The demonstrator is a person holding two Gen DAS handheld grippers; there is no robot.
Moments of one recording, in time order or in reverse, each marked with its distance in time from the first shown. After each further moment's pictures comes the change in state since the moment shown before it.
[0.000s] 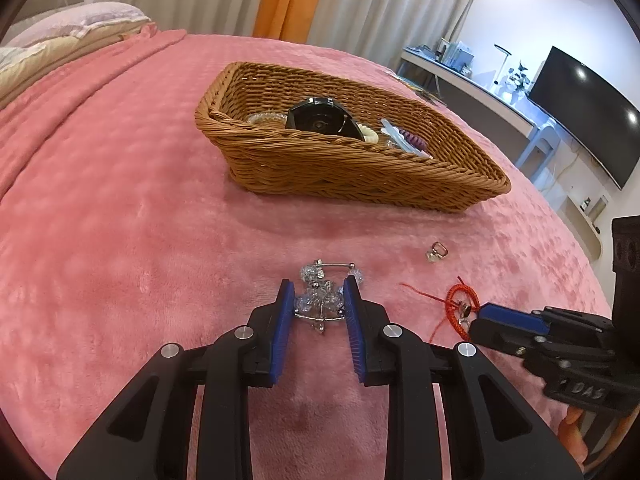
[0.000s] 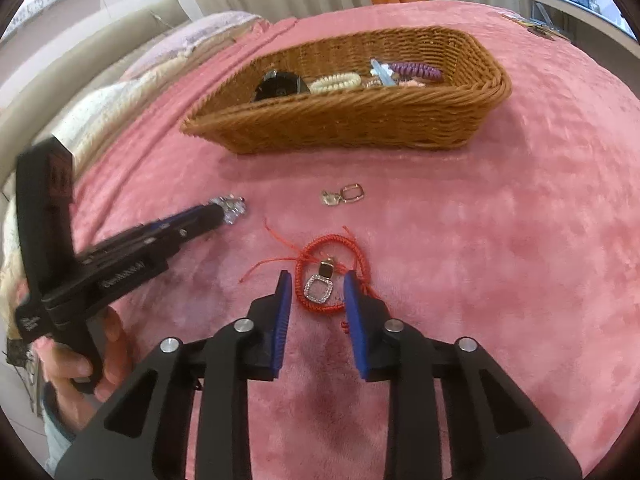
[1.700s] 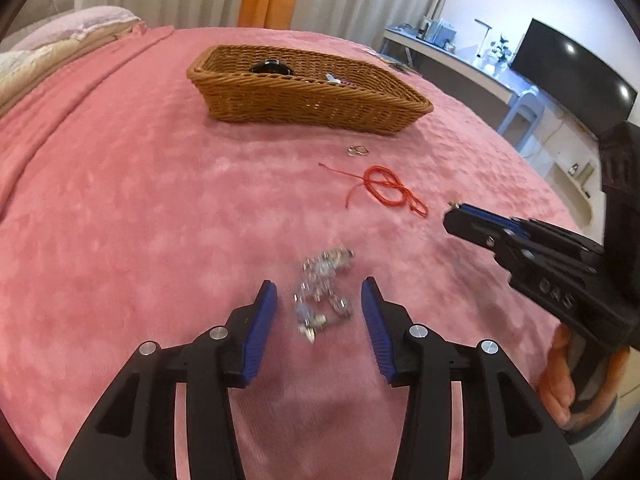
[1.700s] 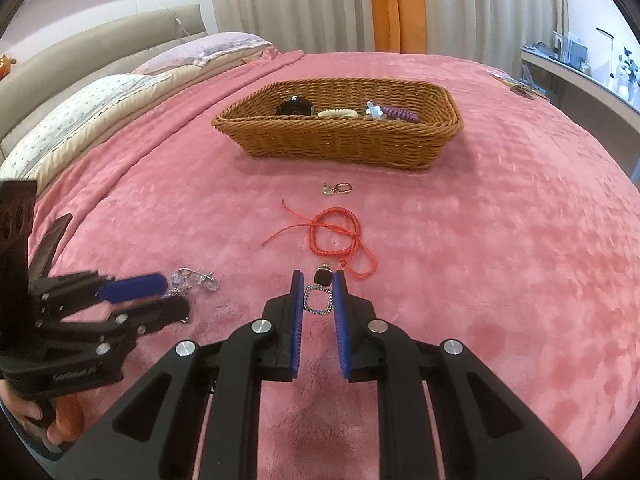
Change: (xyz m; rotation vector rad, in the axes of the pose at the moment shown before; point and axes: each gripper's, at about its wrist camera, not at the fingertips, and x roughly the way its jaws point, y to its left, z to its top) left arm -0.066 -0.049 -0.075 0.066 0.069 0.010; right arm -0.060 0.019 -0.053 -0.134 -0.159 -0.103
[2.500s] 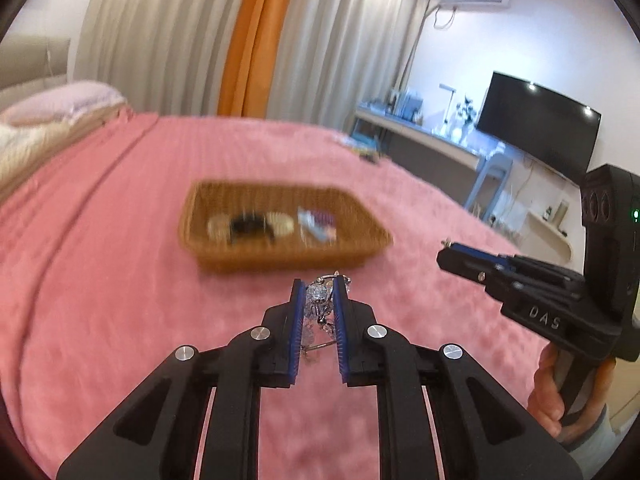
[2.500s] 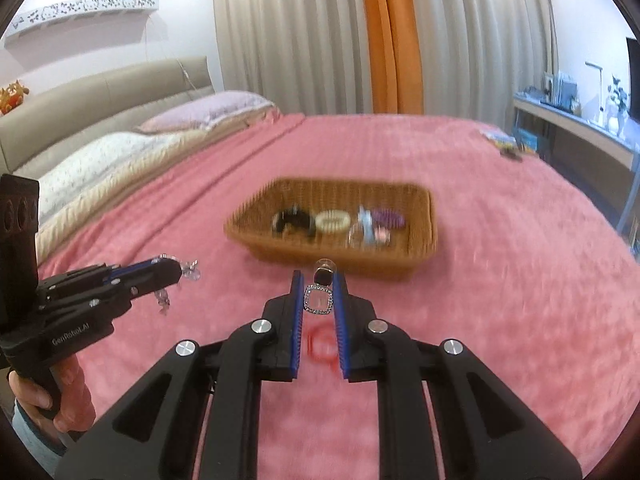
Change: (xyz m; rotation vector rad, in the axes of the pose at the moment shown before) left arm -0.073 -0.011 0.086 0.068 -0.334 -0.069; right arm -0.065 -0.005 0.079 -0.015 -0.215 0.000
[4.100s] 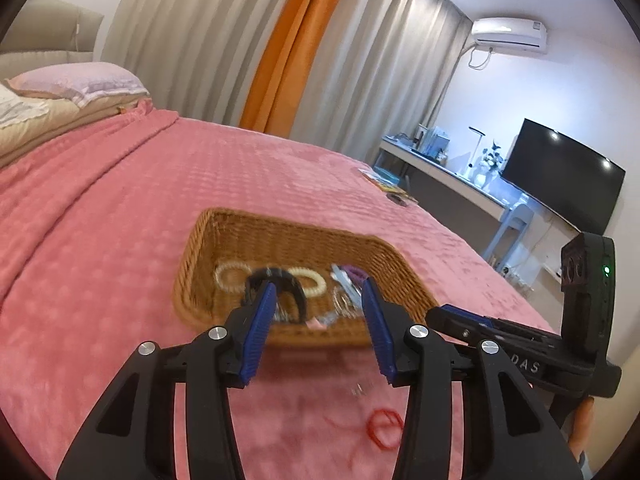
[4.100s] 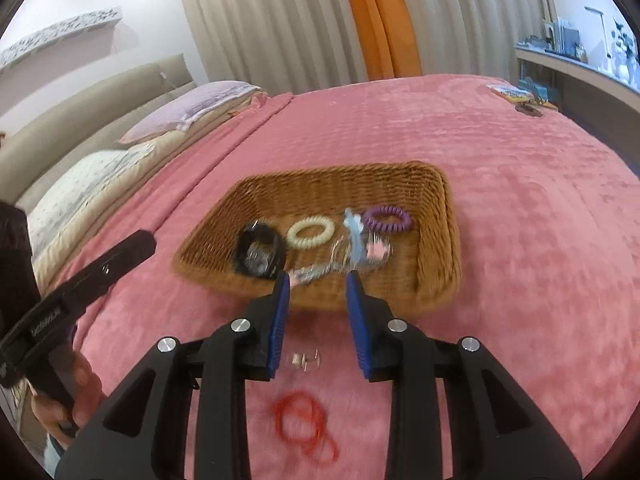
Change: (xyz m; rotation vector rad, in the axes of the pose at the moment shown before) left arm 0.074 0.043 0.022 -0.151 -0.068 0.017; right arm 0.096 -0.049 0.017 0.129 0.110 0.060
